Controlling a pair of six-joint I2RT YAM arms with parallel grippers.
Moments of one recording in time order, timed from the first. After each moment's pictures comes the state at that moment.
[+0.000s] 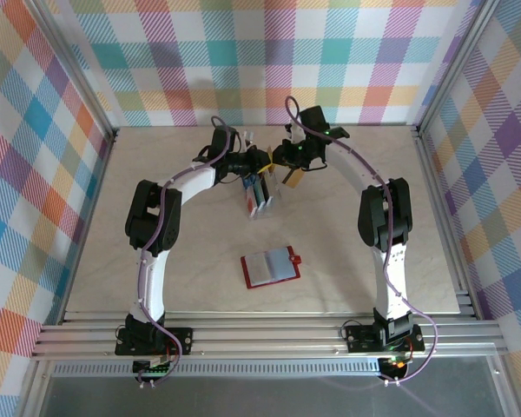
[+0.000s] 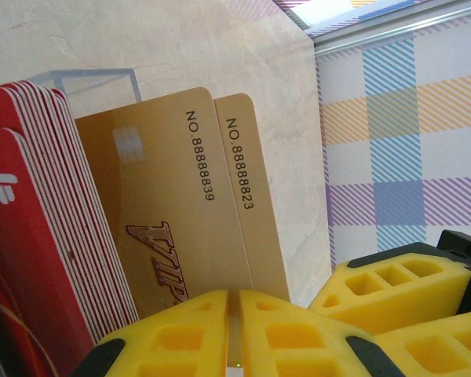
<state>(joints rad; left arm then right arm) -0.37 2.19 1.64 -0.03 0.66 -0.84 0.38 2.19 1.97 -0.71 -0.54 0.44</state>
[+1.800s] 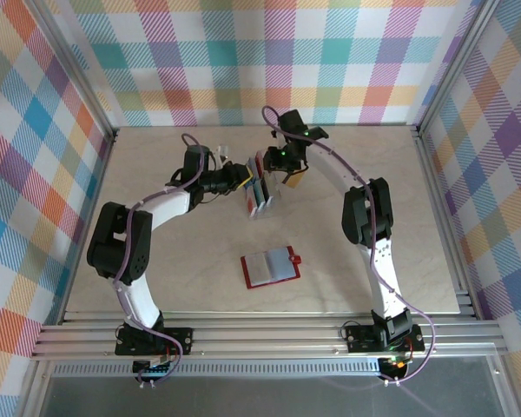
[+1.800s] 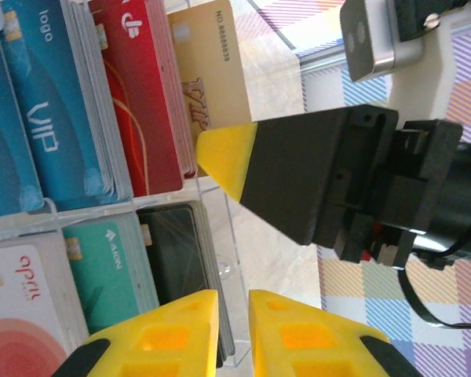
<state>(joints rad) -0.31 1.81 1.13 0.18 0.64 -0.88 0.47 2.33 2.17 -0.85 -0.25 0.35</state>
